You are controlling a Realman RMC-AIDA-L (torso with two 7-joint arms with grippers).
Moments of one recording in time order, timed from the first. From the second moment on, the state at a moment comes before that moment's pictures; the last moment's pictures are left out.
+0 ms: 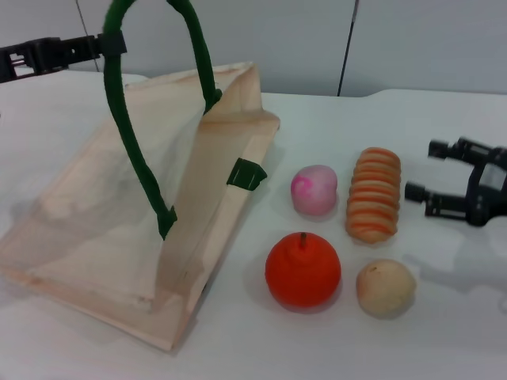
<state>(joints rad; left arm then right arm) -0.80 -1.87 2.86 -0.65 -0.60 1.98 -1.78 0.54 1.86 -1.08 -0.32 1.71 1.41 -2.14</state>
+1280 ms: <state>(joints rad) -0.77 -1.85 2.86 -0.66 -0.66 2.00 -1.81 0.55 2.02 -1.07 -0.68 0.94 1.40 -1.69</state>
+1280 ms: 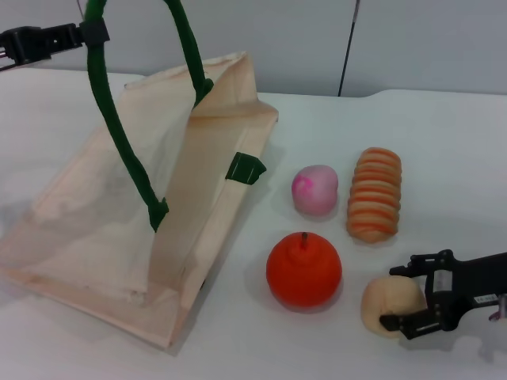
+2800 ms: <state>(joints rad) -0.78 -1.85 2.86 -0.65 -0.67 2.01 -1.82 0.54 2.02 -0.95 -0.81 0.92 1.61 -1.79</state>
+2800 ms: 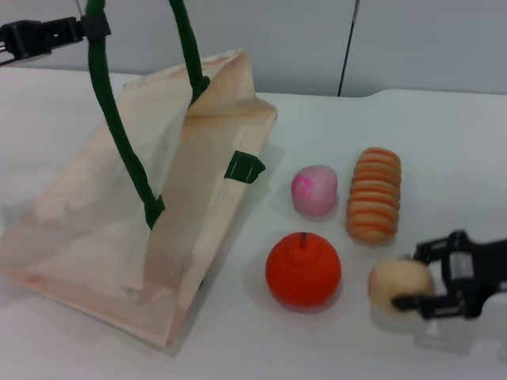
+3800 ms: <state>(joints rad) -0.83 -1.83 2.86 -0.60 -0.73 2.04 -1.84 1.01 2.04 -1.08 -0.46 1.19 1.38 -1.90</state>
